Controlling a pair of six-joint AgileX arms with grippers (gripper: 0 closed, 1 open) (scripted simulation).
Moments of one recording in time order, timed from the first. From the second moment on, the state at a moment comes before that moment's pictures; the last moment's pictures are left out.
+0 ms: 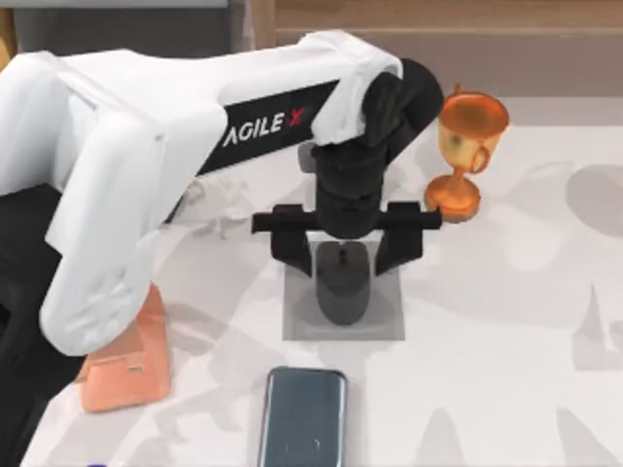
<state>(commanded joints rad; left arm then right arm) -0.73 2.37 1.93 -1.11 -0.01 -0.70 0.00 0.00 0.00 0.00 0.00 0.00</state>
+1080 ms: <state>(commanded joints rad) -0.81 2.16 1.67 -1.06 -0.01 -0.77 0.00 0.00 0.00 0.00 0.00 0.00</state>
